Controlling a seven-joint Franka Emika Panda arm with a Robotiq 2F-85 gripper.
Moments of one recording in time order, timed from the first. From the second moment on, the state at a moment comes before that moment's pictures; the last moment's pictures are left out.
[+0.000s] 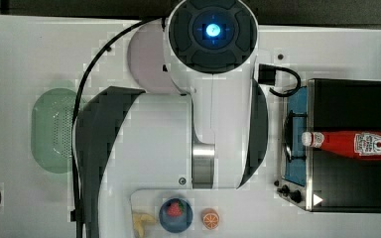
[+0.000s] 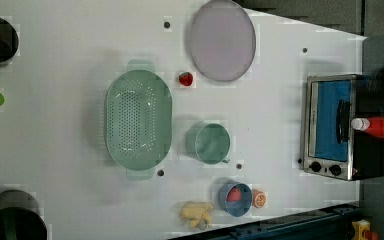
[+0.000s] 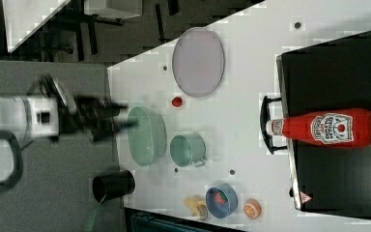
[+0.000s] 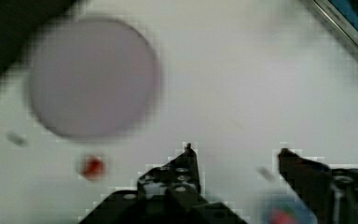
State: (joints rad) arm 0.01 -0.02 -0.01 -1.80 -0.02 0.11 0.08
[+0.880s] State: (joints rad) arm 0.00 -0.24 -0.19 -1.86 0.01 0.06 0.08
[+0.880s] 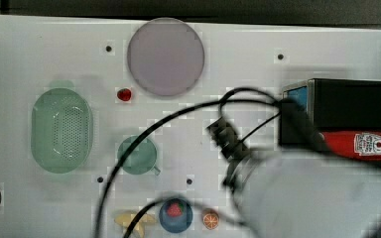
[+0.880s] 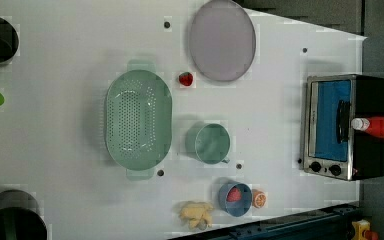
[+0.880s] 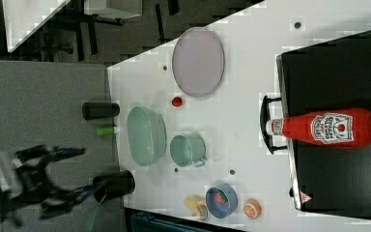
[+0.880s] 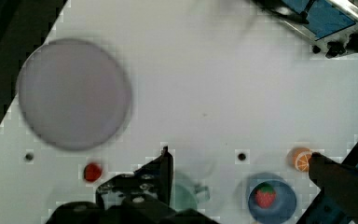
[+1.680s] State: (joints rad) arm -0.07 0.02 -0.57 -1.89 0.02 0.49 0.08
